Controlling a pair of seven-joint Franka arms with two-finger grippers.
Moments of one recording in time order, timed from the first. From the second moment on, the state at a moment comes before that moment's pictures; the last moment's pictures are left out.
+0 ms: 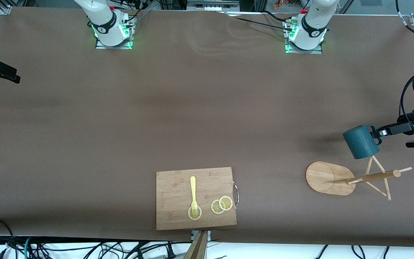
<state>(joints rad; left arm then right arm) 0.86 0.59 -0.35 -1.75 -1.17 1.58 0.50 -0.11 0.09 0.05 -1.43 -0.07 1.39 -0.04</state>
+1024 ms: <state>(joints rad) 0.82 0.69 -0.33 -1.61 -1.17 1.63 0.16 -0.11 0.09 0.05 -1.43 -0.07 1.39 -0.04</state>
